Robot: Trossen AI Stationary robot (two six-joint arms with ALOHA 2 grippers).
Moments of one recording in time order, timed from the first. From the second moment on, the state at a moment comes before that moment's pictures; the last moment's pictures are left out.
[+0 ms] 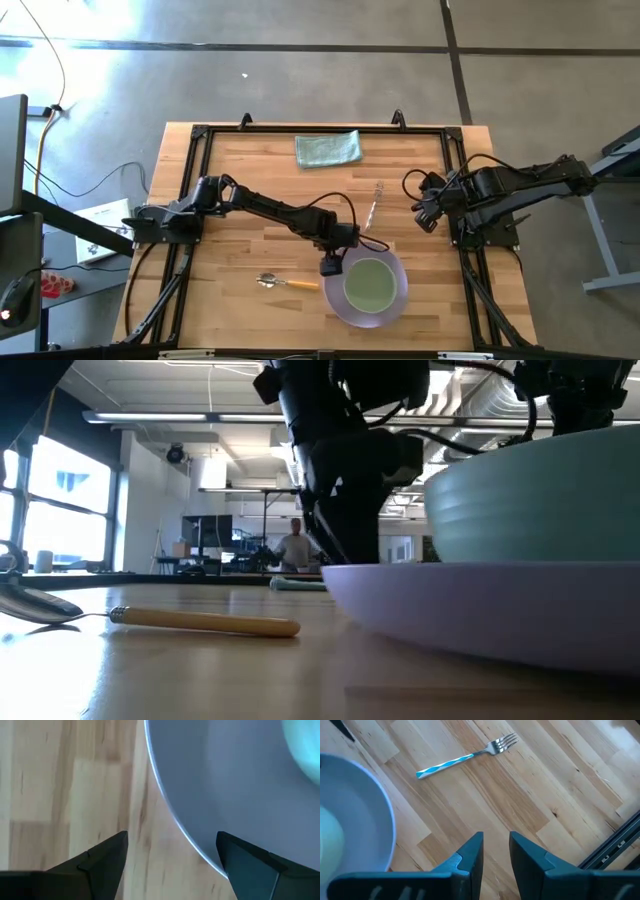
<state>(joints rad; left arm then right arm) -0.03 2.20 1.67 -0.74 -0.02 -0.24 0.19 0.94 0.94 -1.27 0.33 0.83</state>
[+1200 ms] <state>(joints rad) 0.28 2.15 1.67 -1.11 -0.25 0.05 0.19 0.94 0.94 -1.27 0.33 0.83</state>
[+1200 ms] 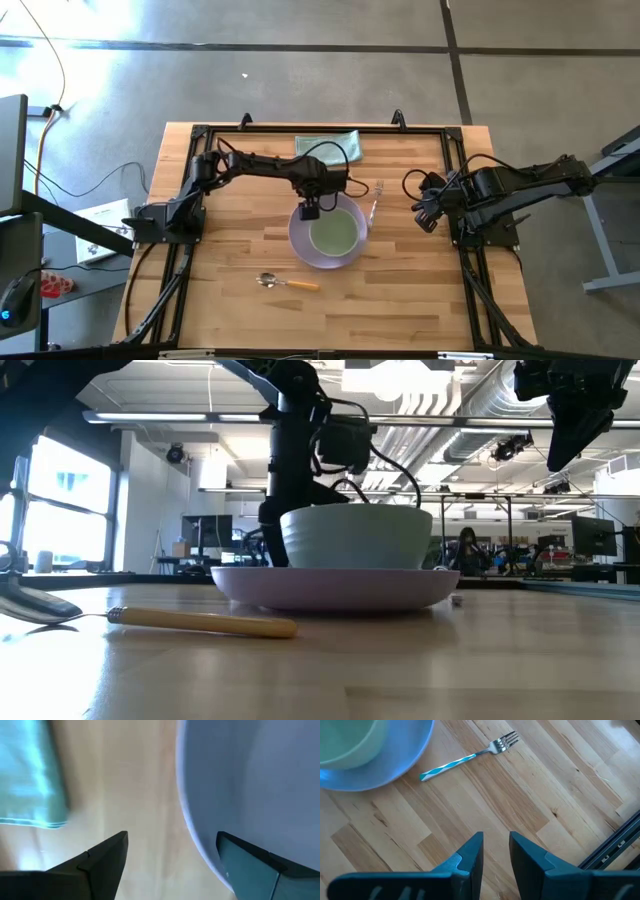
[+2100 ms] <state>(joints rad) 0.25 1.74 1.67 -1.29 -0.29 0.00 0.15 1.13 0.94 -0.86 0.18 0.65</state>
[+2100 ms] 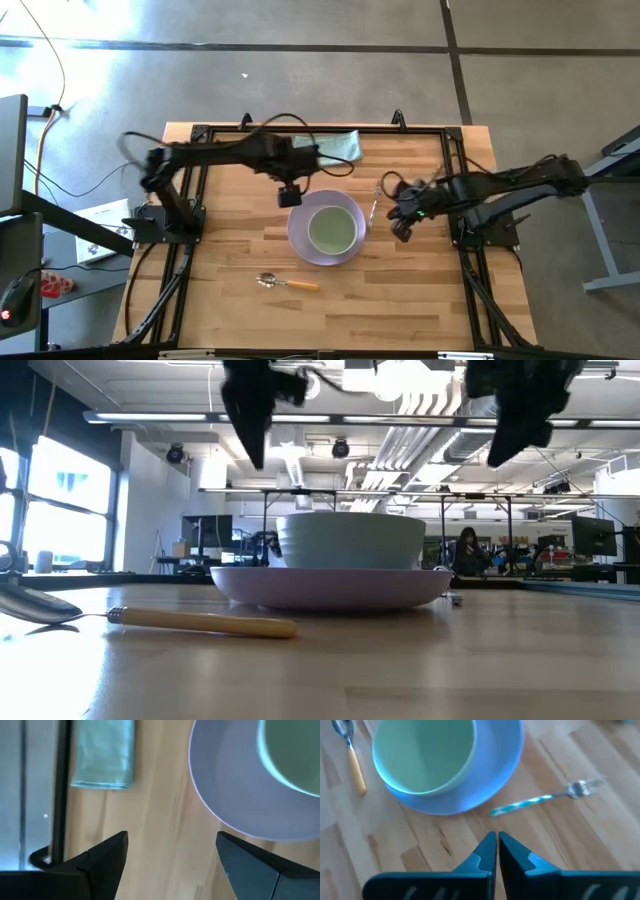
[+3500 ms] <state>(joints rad) 0.08 1.49 1.67 -1.57 -0.49 -0.09 -0.06 1.56 1.11 -0.93 0.12 0.94</state>
